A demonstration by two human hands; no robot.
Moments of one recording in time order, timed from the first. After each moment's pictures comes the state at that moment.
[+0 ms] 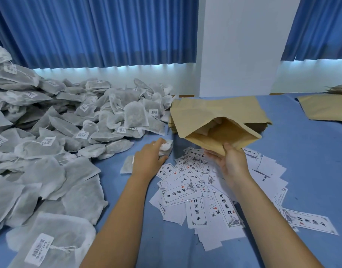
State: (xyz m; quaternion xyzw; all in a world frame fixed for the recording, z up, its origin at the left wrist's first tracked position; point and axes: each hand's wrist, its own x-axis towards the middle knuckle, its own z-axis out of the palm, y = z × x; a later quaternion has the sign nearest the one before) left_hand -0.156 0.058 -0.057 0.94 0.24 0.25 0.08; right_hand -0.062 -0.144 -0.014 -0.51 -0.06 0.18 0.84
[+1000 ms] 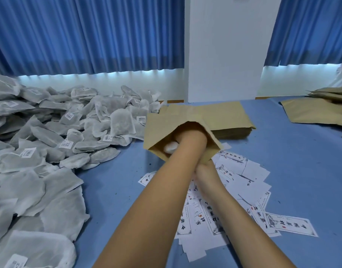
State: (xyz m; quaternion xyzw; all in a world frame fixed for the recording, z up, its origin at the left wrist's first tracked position) left_hand -0.071 -0.074 0.071 0.94 0.27 0.10 0.17; right_hand -0.083 -0.135 -0.021 -0.63 -0.20 0.18 0.73
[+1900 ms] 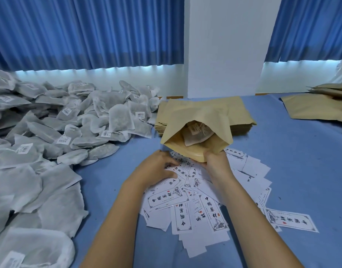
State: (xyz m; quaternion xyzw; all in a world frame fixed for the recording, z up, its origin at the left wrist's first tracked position) left_hand -0.143 0.015 -0.030 0.98 0.06 0.07 0.20; right_hand -0.043 -0.139 -0.029 -0.63 -0.08 0.17 0.75
